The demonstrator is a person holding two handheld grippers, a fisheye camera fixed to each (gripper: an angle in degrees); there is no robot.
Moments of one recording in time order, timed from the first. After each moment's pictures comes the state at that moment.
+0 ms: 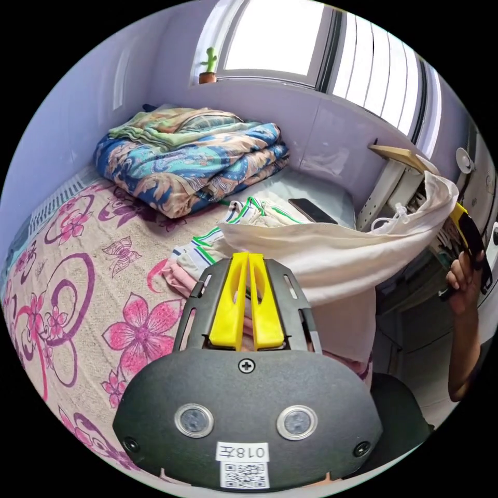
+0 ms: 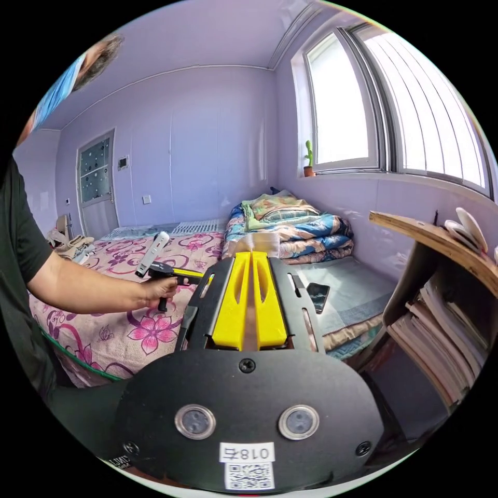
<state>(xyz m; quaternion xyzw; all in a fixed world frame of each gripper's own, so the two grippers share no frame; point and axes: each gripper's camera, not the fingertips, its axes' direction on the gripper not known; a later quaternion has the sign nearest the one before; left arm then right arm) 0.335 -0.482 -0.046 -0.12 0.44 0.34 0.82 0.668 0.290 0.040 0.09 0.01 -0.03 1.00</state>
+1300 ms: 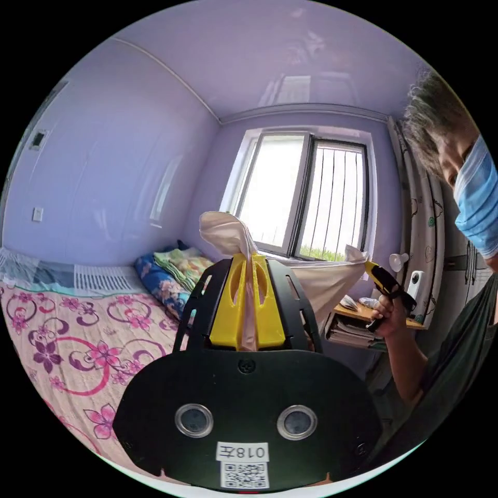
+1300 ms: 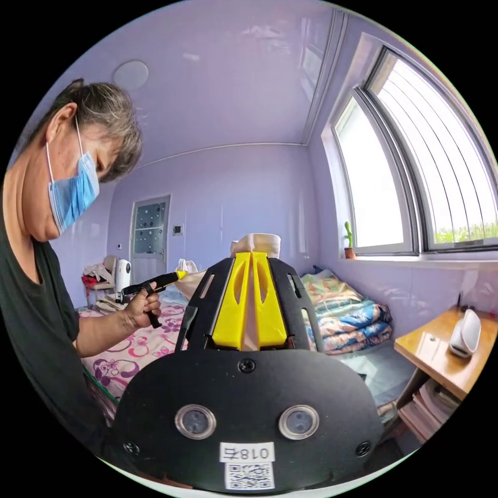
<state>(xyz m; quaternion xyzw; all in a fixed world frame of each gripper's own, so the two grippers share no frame) -0.106 -0.055 0.020 0.21 0.54 0.12 0.81 0.587 0.225 -0.210 0.29 -0.13 -0.07 0.94</state>
